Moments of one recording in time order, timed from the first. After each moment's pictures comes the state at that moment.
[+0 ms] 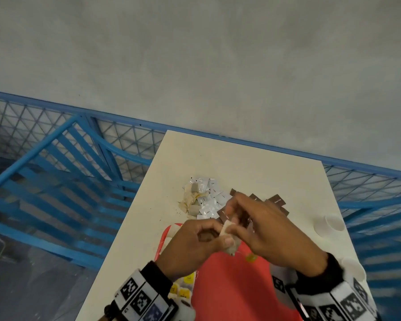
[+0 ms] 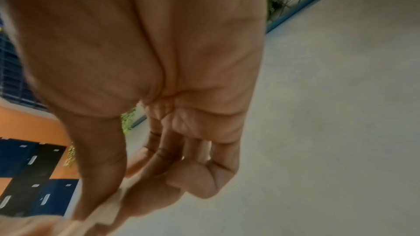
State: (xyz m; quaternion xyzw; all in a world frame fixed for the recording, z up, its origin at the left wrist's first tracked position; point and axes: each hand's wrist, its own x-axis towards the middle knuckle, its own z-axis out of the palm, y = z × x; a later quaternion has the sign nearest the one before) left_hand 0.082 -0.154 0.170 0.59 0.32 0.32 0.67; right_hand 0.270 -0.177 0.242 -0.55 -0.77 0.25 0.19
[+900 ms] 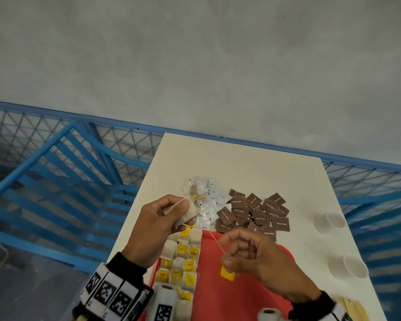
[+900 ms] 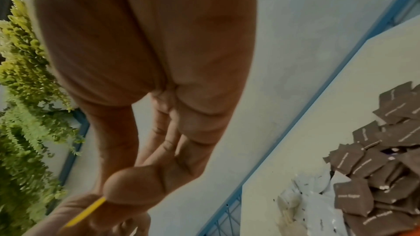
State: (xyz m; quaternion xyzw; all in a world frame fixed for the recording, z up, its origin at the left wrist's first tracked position) left_hand 0.050 -0.129 0.189 0.46 0.42 0.43 0.66; right_hand 0.272 -0.211 0.187 -0.51 -0.48 0.63 0.34
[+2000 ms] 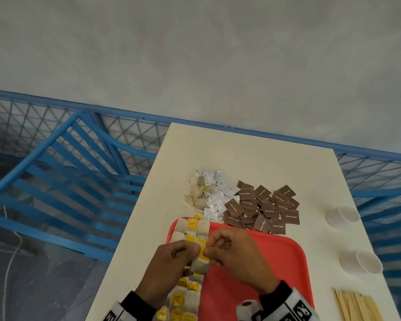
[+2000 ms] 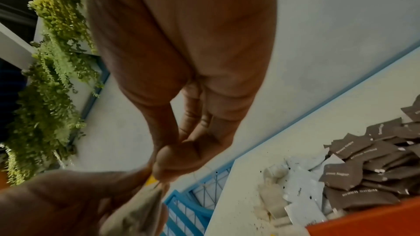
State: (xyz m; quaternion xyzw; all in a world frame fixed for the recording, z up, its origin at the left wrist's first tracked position) left_hand 0.038 -0.182 0.110 0.42 0.51 0.28 0.70; right_hand 0.221 -0.189 0.137 -0.60 -0.50 0.54 0.31
